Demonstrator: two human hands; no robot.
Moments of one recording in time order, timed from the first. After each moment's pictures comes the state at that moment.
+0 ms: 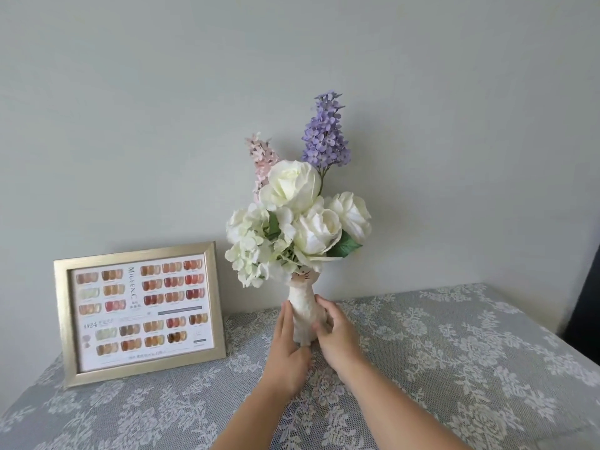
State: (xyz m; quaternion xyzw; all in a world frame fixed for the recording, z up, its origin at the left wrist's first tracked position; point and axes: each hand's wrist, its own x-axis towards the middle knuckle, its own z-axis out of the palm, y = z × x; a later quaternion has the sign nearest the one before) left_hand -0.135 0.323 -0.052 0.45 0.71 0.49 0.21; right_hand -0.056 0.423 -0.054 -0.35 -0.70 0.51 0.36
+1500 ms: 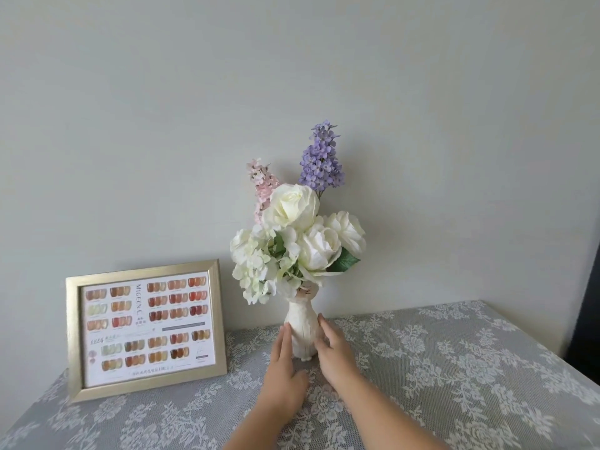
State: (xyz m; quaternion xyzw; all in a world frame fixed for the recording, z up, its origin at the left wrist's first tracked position) left_hand -0.139 0.316 -0.059 0.48 0.73 0.45 0.17; right_hand -0.059 0.424 -0.054 -0.36 -0.72 0.51 0.32
